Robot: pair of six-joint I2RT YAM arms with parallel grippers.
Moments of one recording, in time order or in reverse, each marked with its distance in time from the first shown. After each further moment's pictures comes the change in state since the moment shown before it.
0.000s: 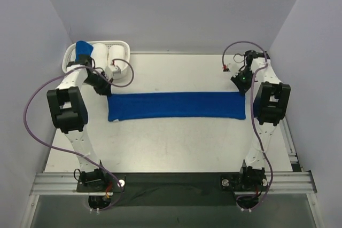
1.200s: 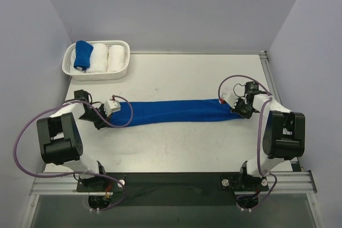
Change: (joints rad) left arm 0.084 -0.457 -0.724 0.275 0.073 0.202; right arm 0.006 -0.596 -0.900 0.549 -0.035 -0.266
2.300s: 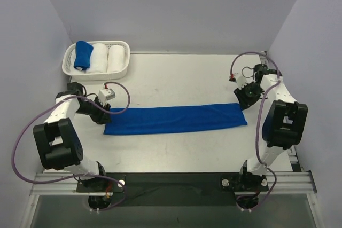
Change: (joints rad) left arm 0.028 -0.092 0.136 -0.221 0.082 -0.159; right arm -0.073 0.127 0.428 -0.393 -0.136 0.338
